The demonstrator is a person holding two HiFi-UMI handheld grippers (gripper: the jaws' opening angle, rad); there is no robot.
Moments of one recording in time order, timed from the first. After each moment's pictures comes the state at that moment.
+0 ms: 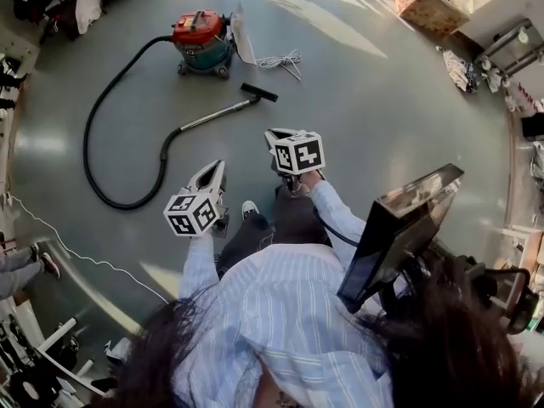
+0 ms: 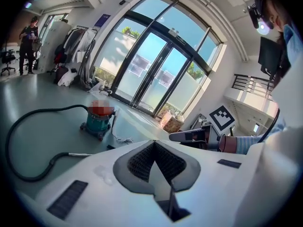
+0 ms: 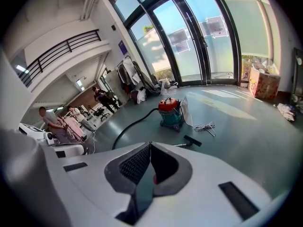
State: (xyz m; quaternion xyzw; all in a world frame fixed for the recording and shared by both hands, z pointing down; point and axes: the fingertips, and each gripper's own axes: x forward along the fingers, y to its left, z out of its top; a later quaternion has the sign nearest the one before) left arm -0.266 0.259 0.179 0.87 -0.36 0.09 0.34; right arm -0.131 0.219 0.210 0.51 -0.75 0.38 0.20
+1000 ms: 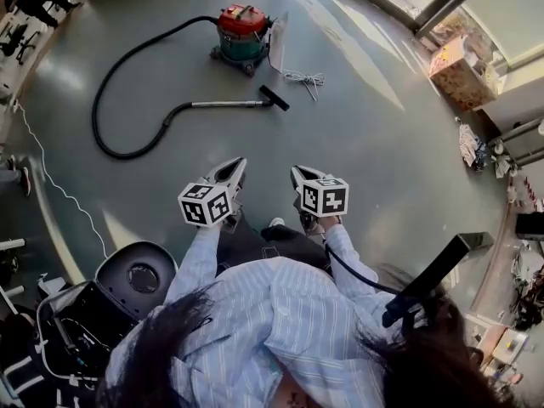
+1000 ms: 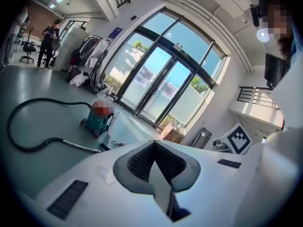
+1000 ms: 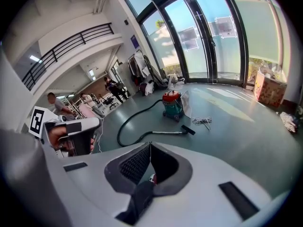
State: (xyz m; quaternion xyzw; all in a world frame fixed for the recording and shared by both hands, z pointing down) left arm -0.173 0.372 0.157 0.84 -0.41 0.00 0.36; right arm -0.037 0.383 0.197 0.46 -0.77 0.36 0.25
